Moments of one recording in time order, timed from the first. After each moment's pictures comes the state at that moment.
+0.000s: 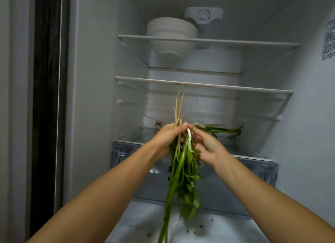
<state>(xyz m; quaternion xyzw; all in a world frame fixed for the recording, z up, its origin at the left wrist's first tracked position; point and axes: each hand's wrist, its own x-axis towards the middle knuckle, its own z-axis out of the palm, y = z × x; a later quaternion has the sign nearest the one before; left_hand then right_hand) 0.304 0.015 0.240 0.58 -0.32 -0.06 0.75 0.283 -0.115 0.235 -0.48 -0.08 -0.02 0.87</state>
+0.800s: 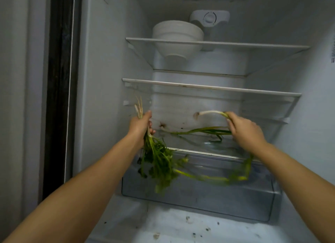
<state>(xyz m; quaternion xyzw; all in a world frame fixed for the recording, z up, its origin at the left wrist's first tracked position) 0.340 0.085 0.258 0.55 -0.08 0.12 0.82 0.269 -0.200 0.273 -0.90 0.00 -0.43 0.01</state>
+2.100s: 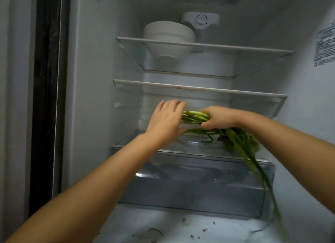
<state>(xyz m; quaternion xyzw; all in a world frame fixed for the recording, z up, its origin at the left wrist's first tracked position) 0.293 0.044 0.282 0.82 -0.33 0.46 0.09 0.249 -0.130 0.342 -0.98 -0.09 -0.16 -0.02</state>
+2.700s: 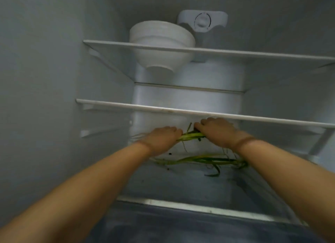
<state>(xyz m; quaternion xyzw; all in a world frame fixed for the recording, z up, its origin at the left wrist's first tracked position) 0.467 -0.013 0.319 0.86 -0.38 0.35 -0.04 0.411 -0.210 0.359 -0.88 -0.13 -0.31 -0.33</state>
